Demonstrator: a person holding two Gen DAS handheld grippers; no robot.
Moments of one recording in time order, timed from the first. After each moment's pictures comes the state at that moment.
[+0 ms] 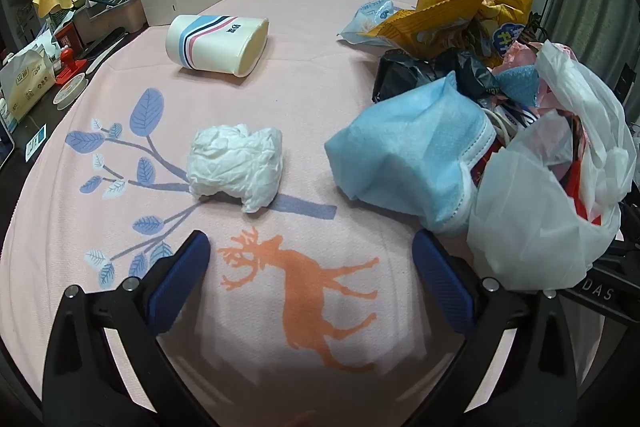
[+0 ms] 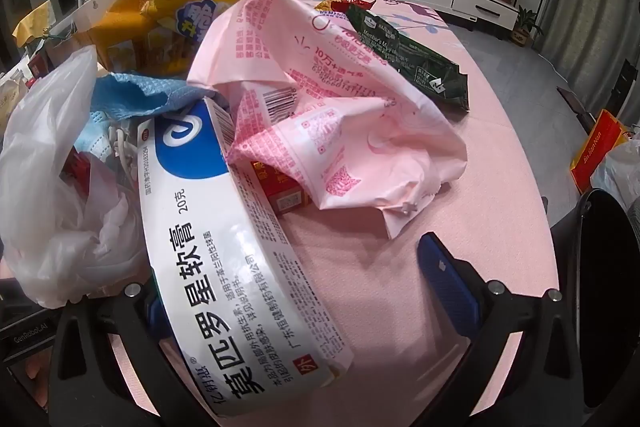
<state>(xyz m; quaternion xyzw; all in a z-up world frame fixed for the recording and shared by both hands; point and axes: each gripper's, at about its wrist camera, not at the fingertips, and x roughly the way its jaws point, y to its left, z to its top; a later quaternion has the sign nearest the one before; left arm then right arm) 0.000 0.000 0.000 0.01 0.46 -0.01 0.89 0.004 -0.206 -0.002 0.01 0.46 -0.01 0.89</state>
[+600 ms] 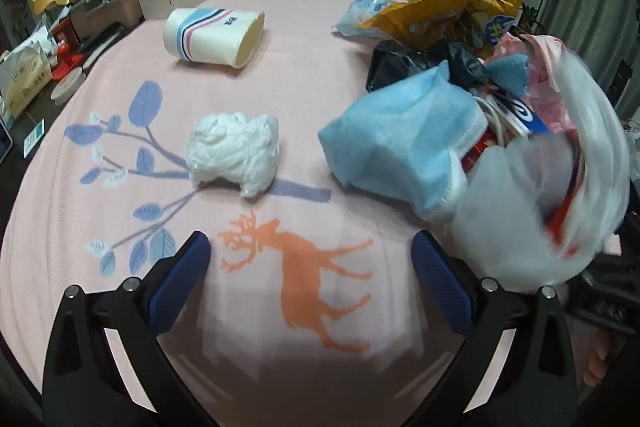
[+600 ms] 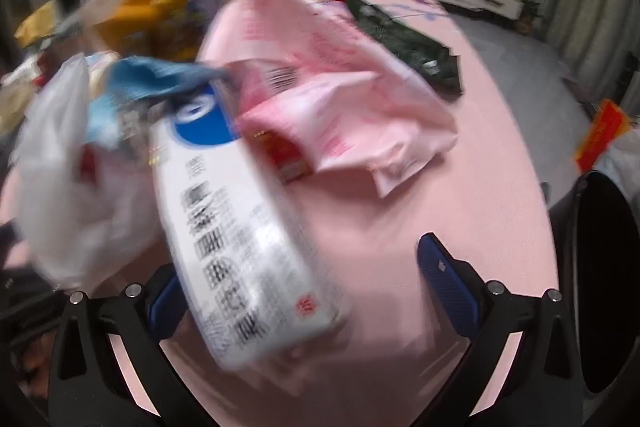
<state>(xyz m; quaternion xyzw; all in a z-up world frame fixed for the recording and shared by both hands) -0.008 0.000 0.005 0.00 0.47 -0.02 0.88 -0.024 -0.214 0.011 0.03 0.47 0.03 0.88</state>
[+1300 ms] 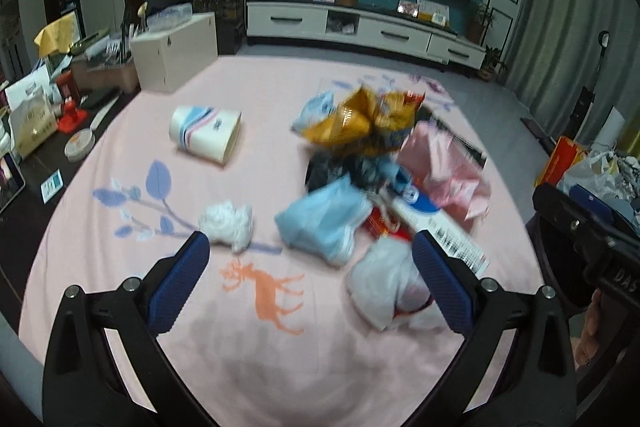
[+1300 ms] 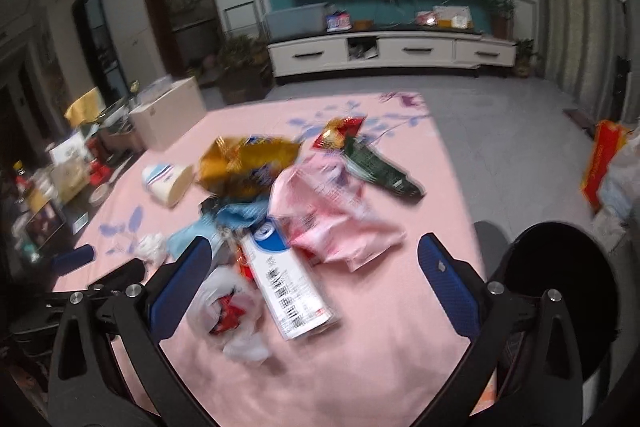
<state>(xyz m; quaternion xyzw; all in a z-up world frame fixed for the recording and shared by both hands) -0.044 -0.014 0.113 -0.02 0.38 -0.07 0.92 -0.061 -0.235 0.130 0.05 0.33 0.00 0.94</state>
